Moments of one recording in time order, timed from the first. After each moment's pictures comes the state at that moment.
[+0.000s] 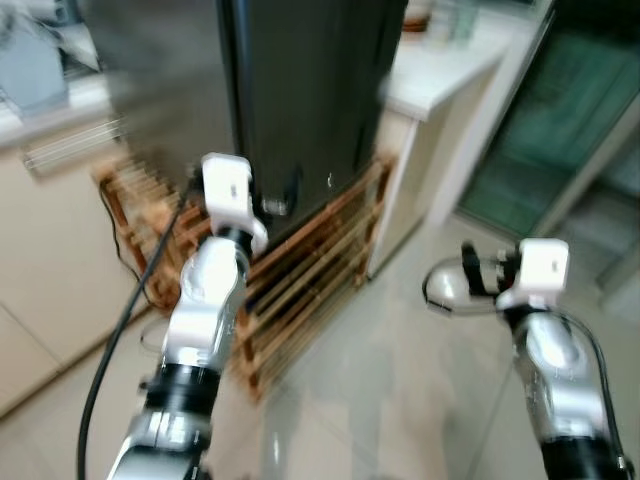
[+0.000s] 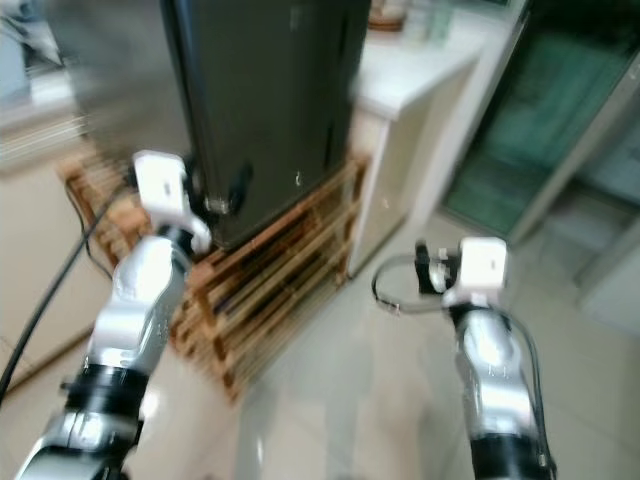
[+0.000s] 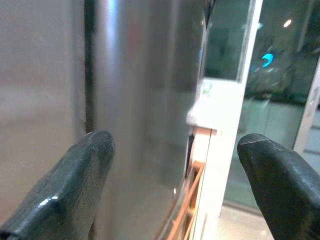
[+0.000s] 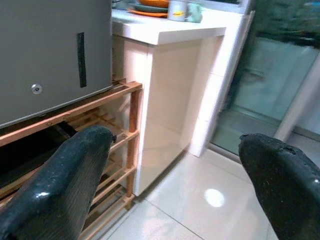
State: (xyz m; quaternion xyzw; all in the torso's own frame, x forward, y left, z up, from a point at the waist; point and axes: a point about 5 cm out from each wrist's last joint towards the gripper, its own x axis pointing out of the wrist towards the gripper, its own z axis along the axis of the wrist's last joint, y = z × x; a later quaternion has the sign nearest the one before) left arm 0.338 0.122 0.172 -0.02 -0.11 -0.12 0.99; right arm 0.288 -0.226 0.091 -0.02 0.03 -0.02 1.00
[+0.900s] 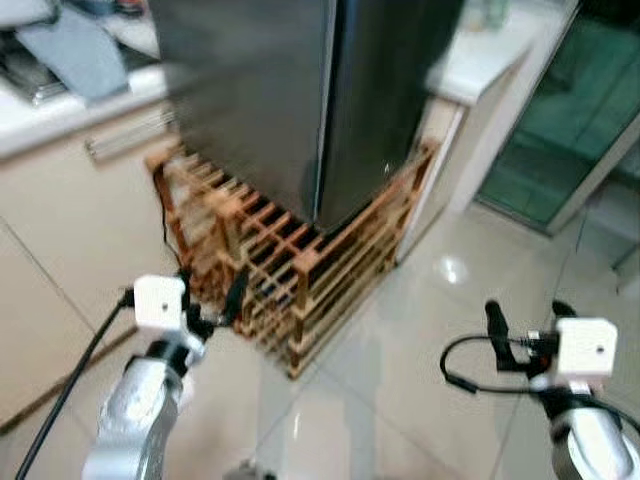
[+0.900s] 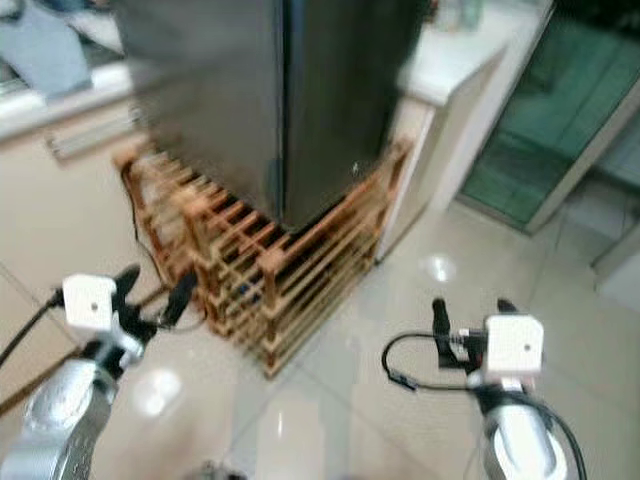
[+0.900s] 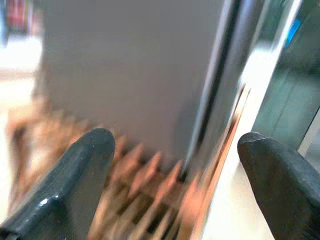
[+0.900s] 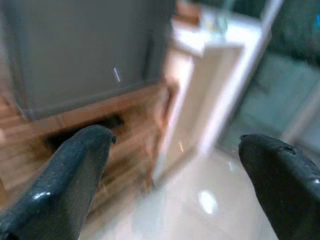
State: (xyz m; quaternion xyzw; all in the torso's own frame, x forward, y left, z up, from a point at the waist) left arm 0.253 0.149 0.144 -0.03 -0.08 -0.12 0.99; right arm 0.212 -0.216 0.111 -0.06 -0.02 -0.01 1.00
